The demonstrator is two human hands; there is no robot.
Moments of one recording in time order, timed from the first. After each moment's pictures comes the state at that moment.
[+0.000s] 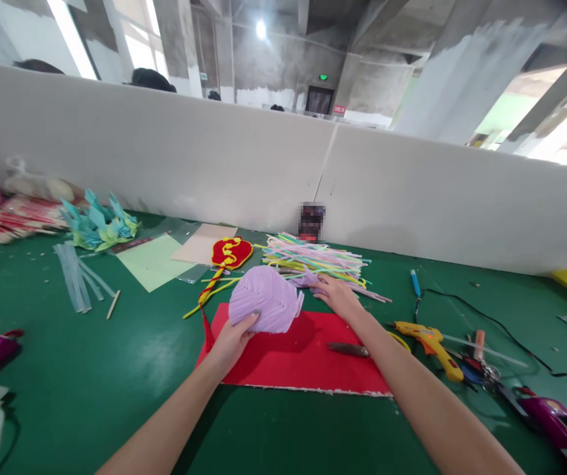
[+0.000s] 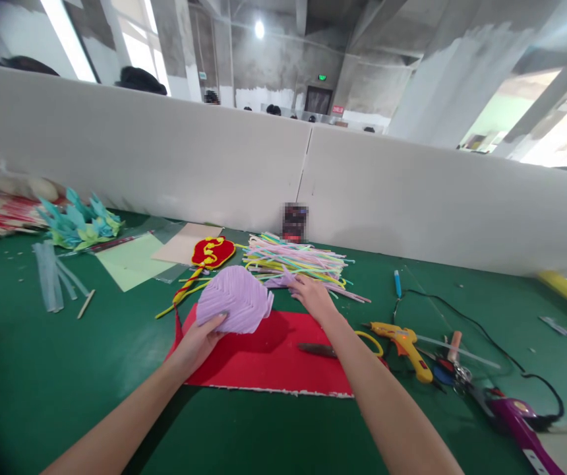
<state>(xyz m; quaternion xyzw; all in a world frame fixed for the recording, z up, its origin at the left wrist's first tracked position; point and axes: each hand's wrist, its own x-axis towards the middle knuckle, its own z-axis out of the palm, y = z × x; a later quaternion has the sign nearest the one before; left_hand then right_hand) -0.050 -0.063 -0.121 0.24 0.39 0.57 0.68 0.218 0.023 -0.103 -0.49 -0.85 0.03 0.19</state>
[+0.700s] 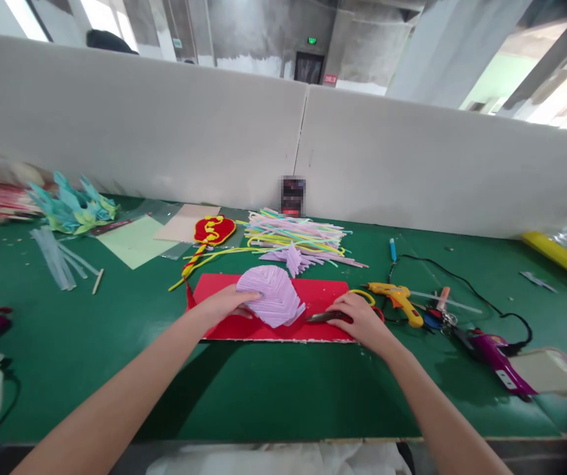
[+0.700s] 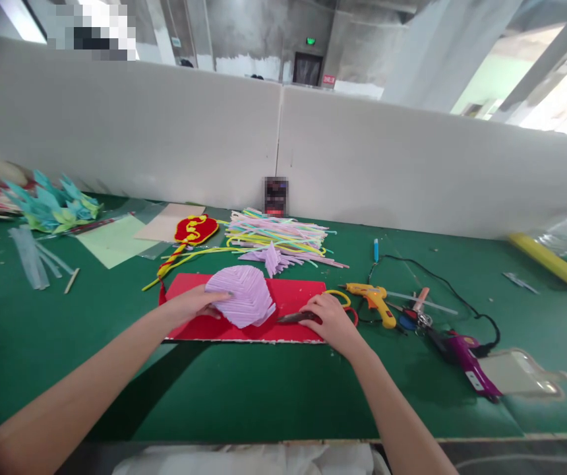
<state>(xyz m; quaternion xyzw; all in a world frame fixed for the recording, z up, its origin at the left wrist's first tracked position) -0.032 -0.063 -0.088 0.46 0.50 0.28 0.68 0.289 -0.119 -0.107 -0.50 -0.84 0.11 0.19</state>
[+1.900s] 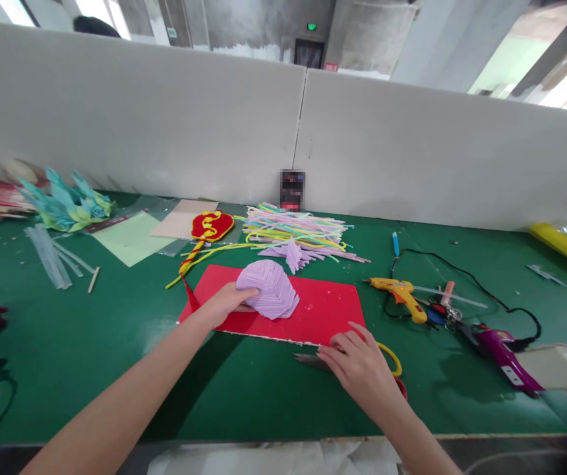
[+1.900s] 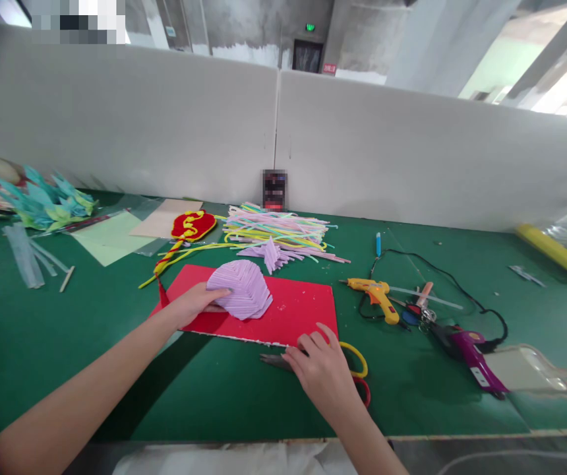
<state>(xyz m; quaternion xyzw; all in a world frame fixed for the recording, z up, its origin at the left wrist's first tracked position) -0.027 -0.059 -0.104 0.43 0.54 0.30 0.66 0.238 -0.199 -0.102 -0.51 -0.84 -0.07 0.17</state>
